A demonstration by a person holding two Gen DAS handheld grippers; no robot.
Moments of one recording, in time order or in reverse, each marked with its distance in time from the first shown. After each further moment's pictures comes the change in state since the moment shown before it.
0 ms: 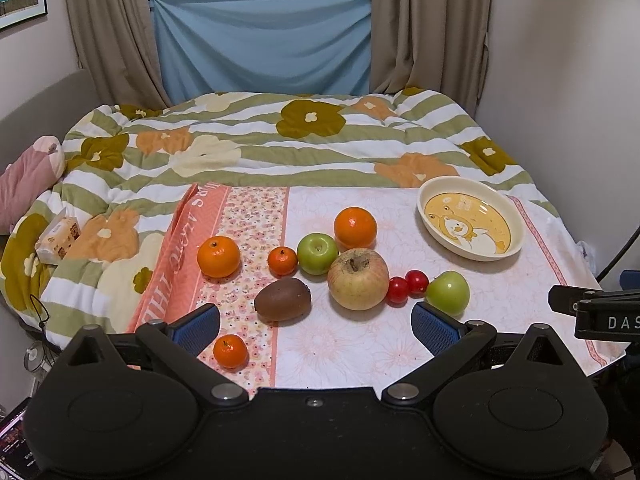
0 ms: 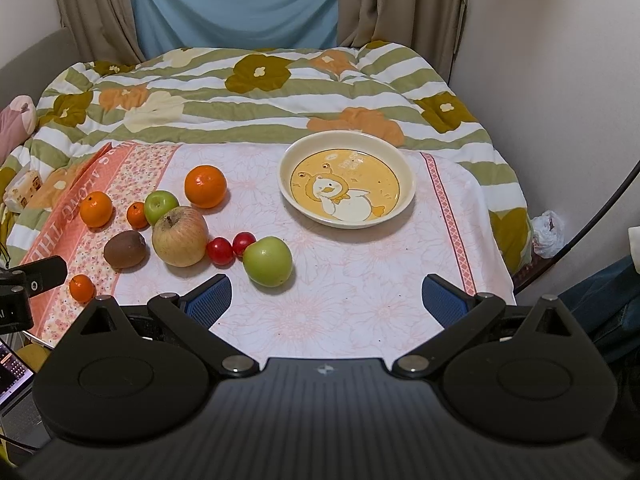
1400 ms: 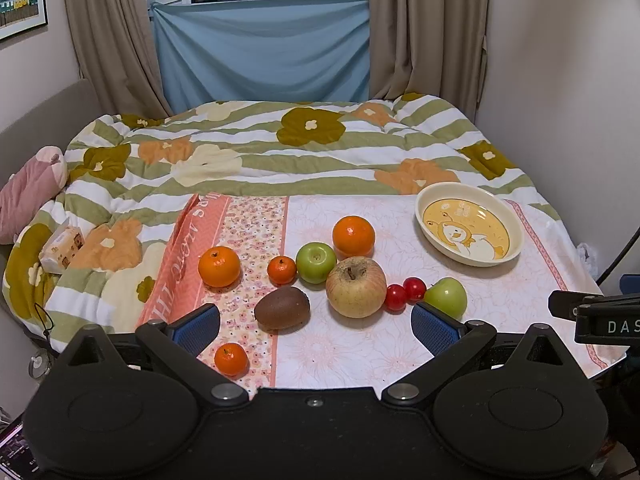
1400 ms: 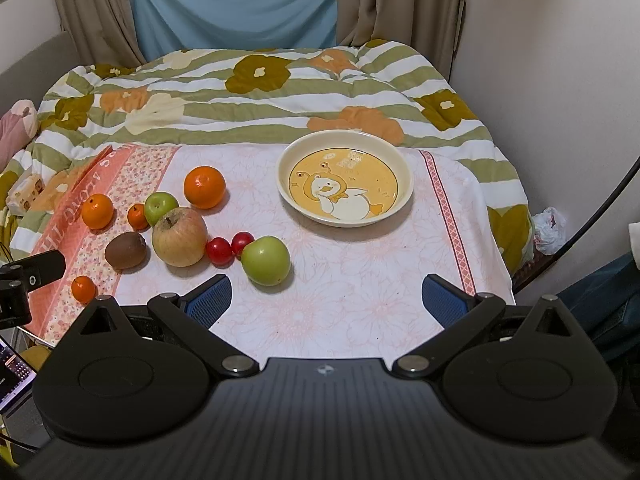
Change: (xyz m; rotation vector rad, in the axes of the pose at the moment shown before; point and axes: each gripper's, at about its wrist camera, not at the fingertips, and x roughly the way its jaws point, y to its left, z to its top) left arm -0.006 -0.003 0.002 0.009 -0.025 0.009; right arm 0.000 -0.007 0.001 0.005 0.004 0.008
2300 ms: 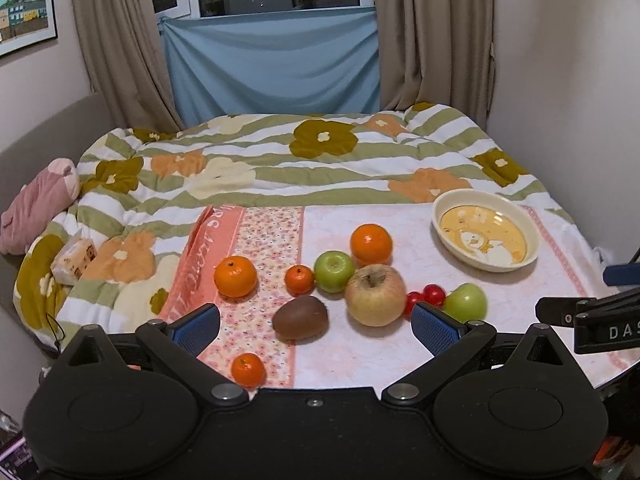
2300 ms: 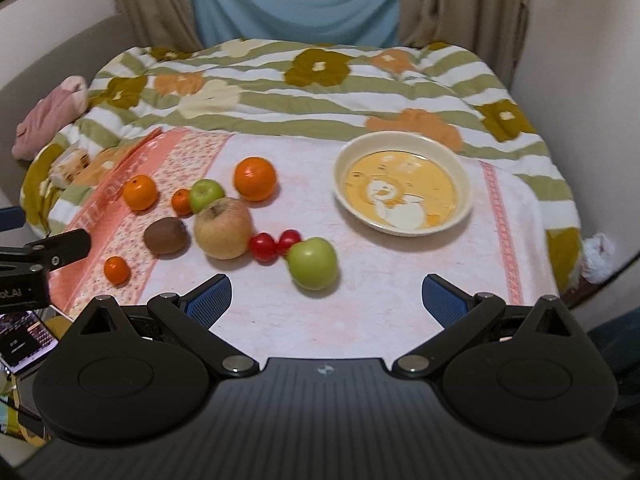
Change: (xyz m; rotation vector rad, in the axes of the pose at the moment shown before) left arm 0.010 0.008 -0.012 0.023 -0.047 0.046; right arm 0.022 0.020 0.004 -0.113 0.002 0.171
